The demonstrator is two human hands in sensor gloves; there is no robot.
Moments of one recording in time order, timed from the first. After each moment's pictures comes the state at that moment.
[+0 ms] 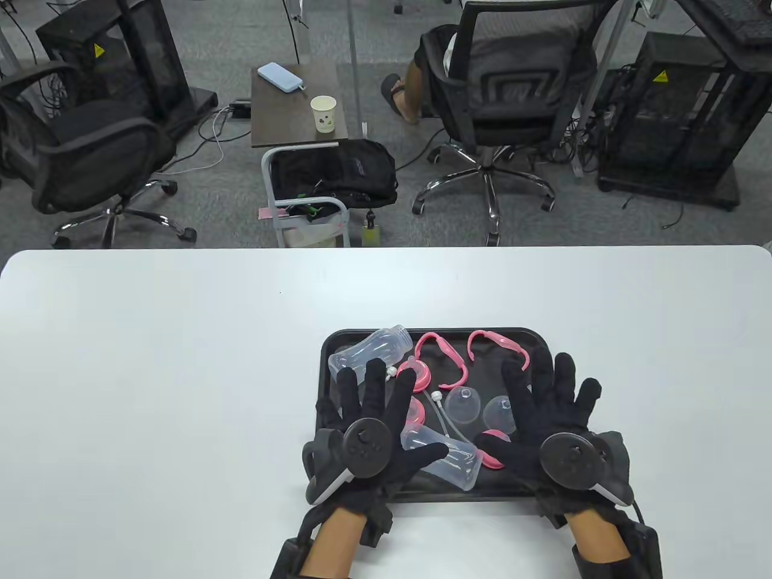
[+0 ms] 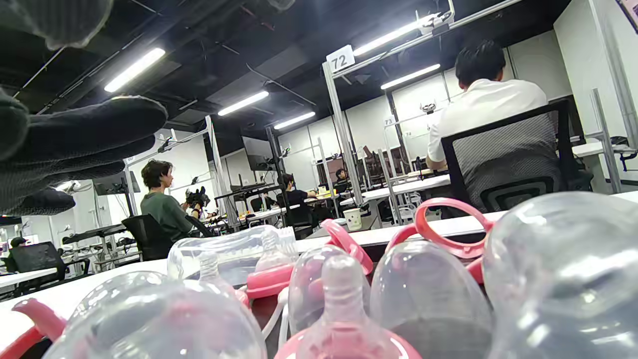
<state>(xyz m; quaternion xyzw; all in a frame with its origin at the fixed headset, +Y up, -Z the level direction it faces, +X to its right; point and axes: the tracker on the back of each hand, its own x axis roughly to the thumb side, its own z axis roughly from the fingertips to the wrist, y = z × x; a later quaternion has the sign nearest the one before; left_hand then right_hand) -0.078 -0.706 -0.271 0.00 -0.12 0.23 0.97 0.208 -0.694 -0.270 0.18 -0.13 0.96 0.19</state>
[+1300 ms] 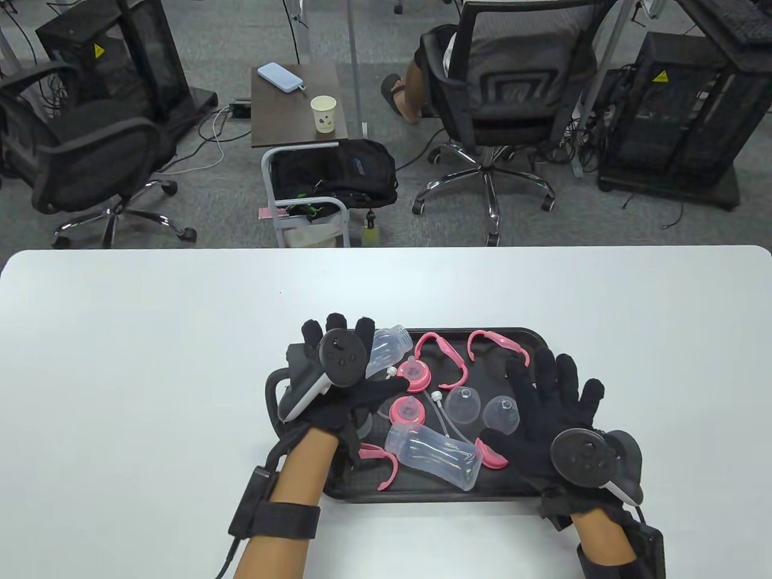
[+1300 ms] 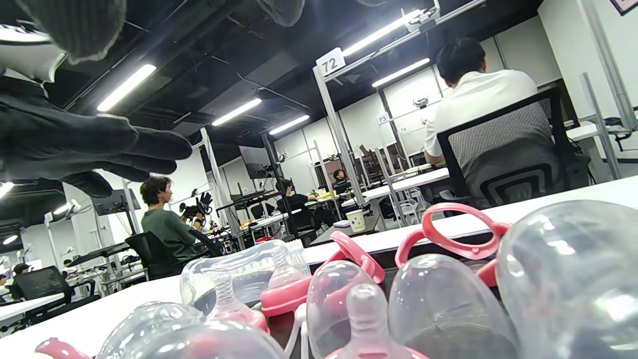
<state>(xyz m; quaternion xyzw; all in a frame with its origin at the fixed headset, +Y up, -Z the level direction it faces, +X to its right) -0.115 -0.629 -0.352 -0.09 -0.02 0.16 0.98 0.218 -0.682 -0.268 0.17 -0.12 0.95 0.23</state>
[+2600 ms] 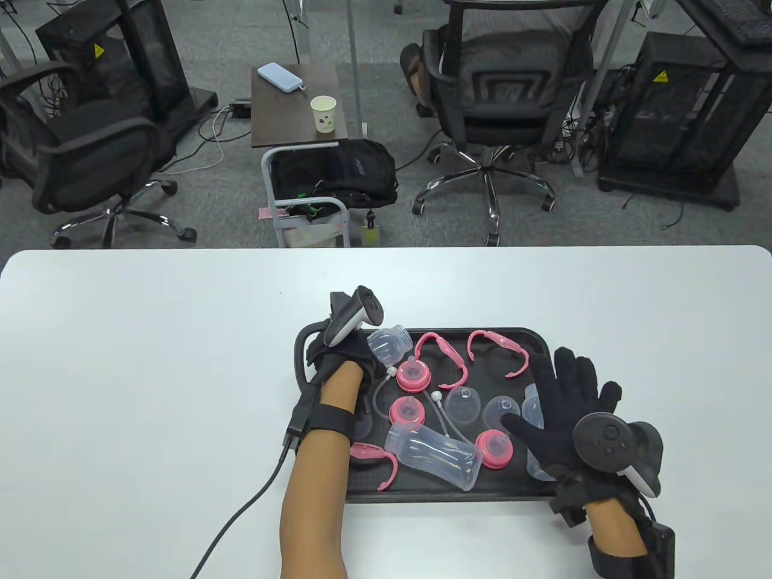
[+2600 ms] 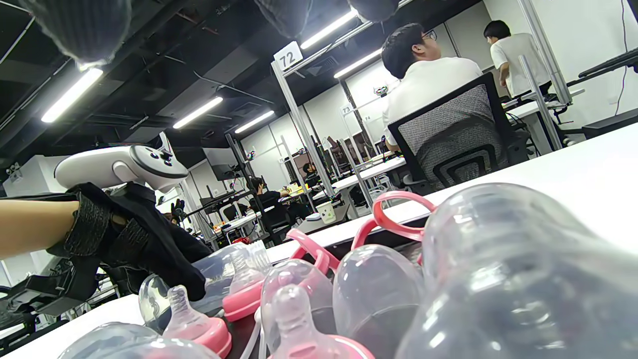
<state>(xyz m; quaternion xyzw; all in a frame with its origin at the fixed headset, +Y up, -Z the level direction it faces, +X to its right) -0.098 -0.724 -0.464 -0.26 0.09 0.05 0.96 0.245 -0.688 -0.280 0.12 -0.09 0.95 0.26</state>
